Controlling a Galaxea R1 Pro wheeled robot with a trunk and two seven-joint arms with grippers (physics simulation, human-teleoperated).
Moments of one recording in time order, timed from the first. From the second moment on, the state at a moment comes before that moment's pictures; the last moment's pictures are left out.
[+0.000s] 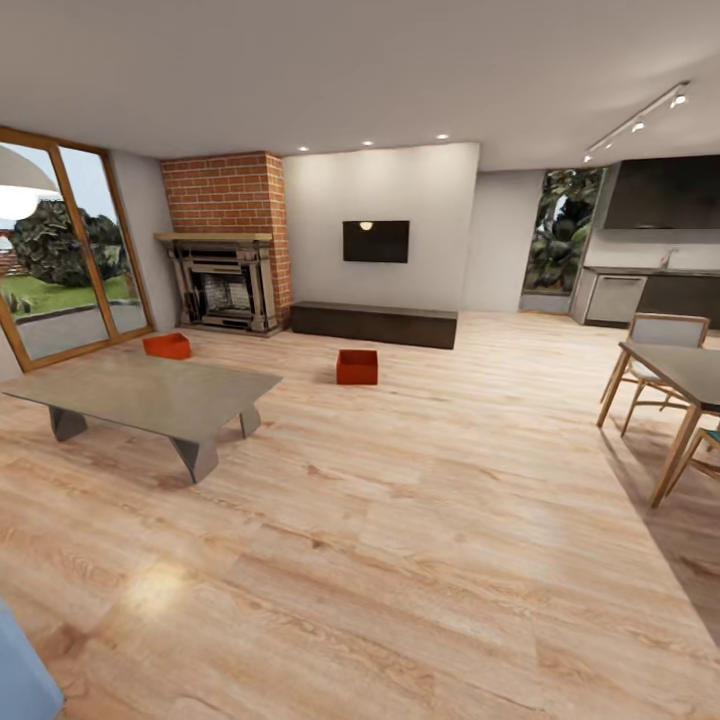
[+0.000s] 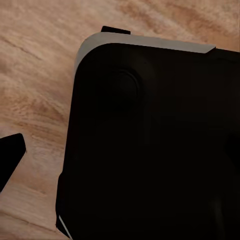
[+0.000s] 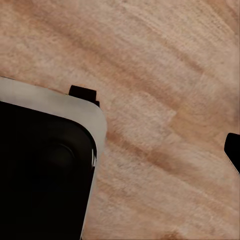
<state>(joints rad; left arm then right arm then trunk) 0.00 0.00 0.01 -0.05 0.17 -0.07 0.00 -0.11 -0.04 0.34 0.03 -0.07 -0.18 -0.10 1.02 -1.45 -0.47</state>
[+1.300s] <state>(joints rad) 0.00 0.00 0.01 -0.05 0.17 -0.06 0.00 -0.11 -0.05 0.34 0.03 -0.07 -0.18 -0.09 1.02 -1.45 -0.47</state>
